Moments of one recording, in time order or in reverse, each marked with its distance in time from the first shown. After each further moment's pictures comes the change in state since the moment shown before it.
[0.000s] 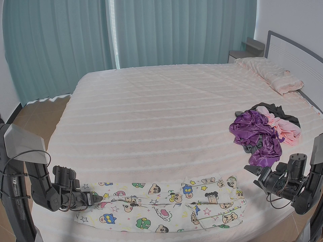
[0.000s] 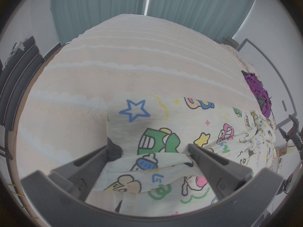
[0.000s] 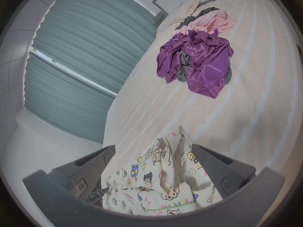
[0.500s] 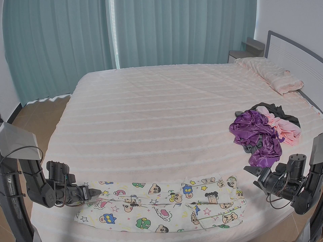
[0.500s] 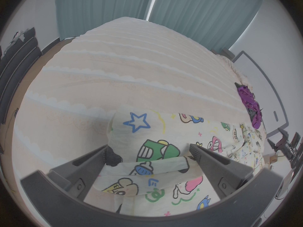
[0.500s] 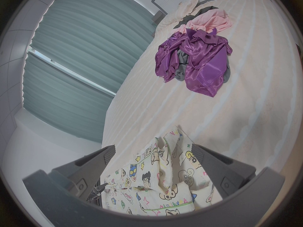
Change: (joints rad) left arm 0.070 -0.045 -0.018 -0.001 -0.100 -0.021; right arm -0.001 0.006 0.000 0.001 0.000 0.000
